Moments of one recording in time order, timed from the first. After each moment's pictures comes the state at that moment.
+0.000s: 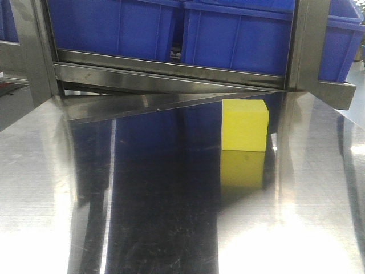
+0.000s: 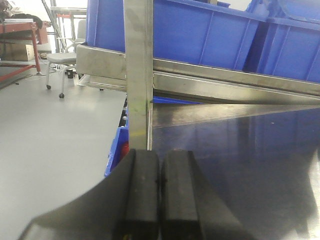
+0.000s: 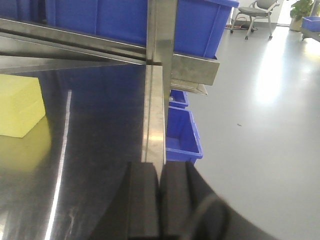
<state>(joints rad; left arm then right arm) -0.06 -0.01 0.00 0.13 0.09 -0.20 0.03 -0.01 0.03 -0.14 0.18 0.12</state>
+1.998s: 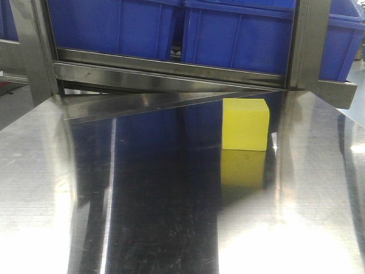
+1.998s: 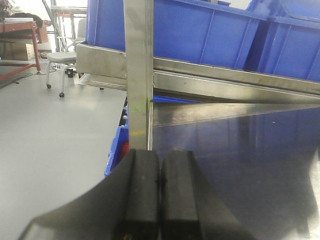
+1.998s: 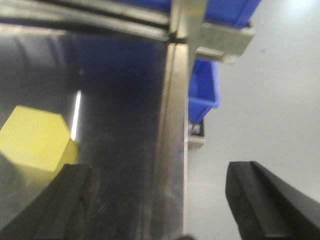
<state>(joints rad) -0.06 -0.01 0.00 0.13 0.09 -0.20 0.18 0.92 -0.90 -0.14 0.62 0.13</state>
